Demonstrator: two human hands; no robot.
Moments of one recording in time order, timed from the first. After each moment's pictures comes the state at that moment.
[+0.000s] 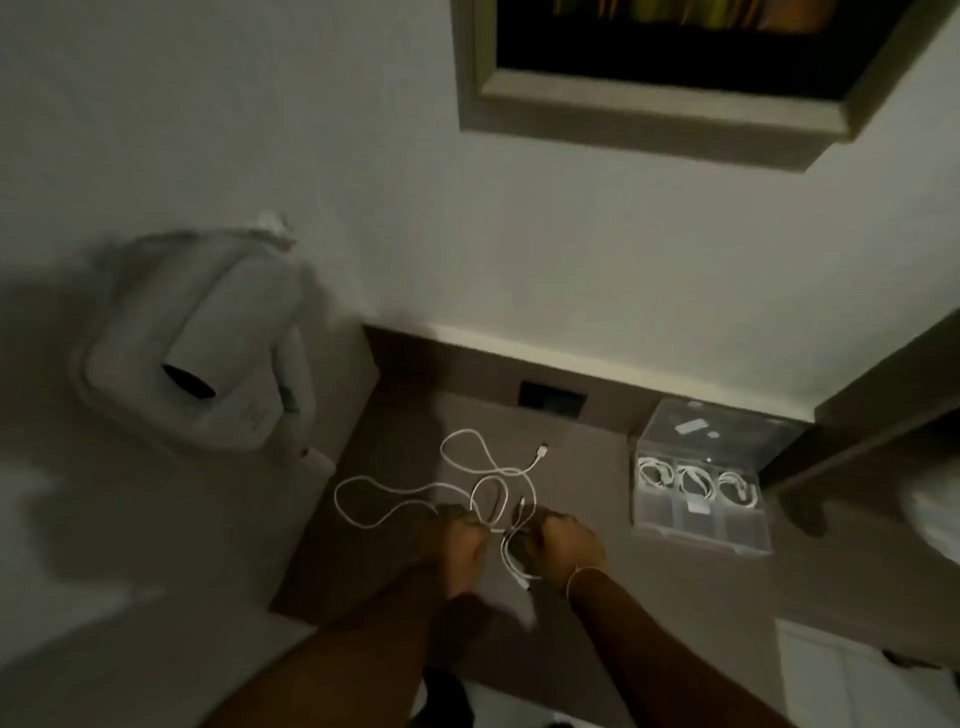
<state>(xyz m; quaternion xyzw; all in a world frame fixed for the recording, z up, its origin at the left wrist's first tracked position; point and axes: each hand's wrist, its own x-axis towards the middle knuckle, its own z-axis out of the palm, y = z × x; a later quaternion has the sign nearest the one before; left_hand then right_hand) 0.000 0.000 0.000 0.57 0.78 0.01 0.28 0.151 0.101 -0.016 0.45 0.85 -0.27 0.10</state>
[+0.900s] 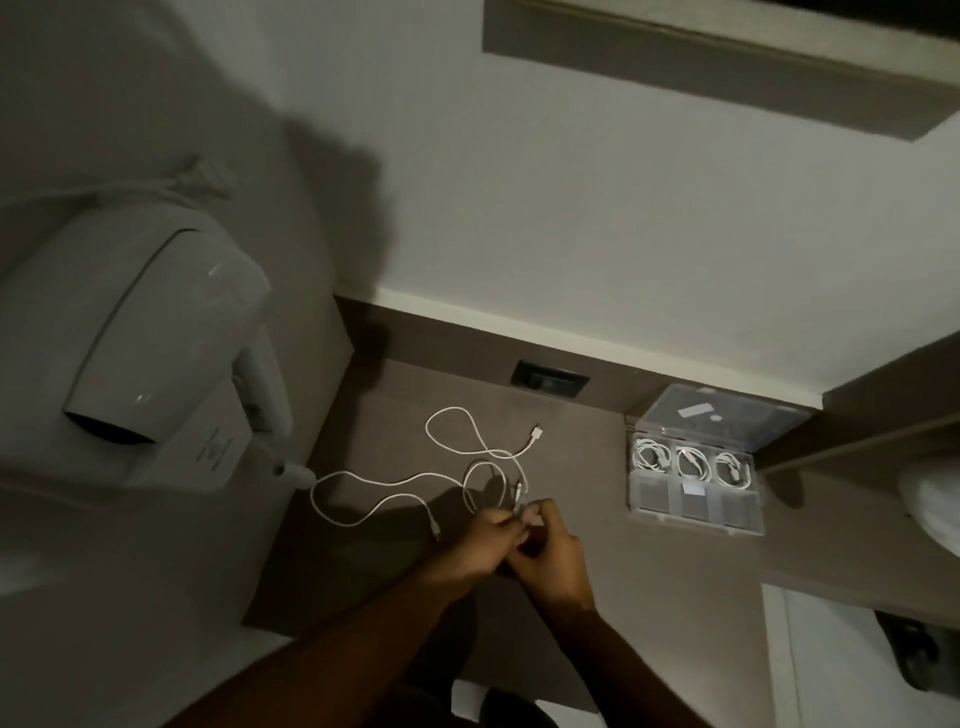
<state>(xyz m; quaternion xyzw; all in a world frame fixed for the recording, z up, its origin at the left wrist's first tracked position) 0.004 0.048 -0.045 0.18 0.69 0.32 0.63 0.134 0.067 -0.041 0.50 0.70 -0.49 -0.13</state>
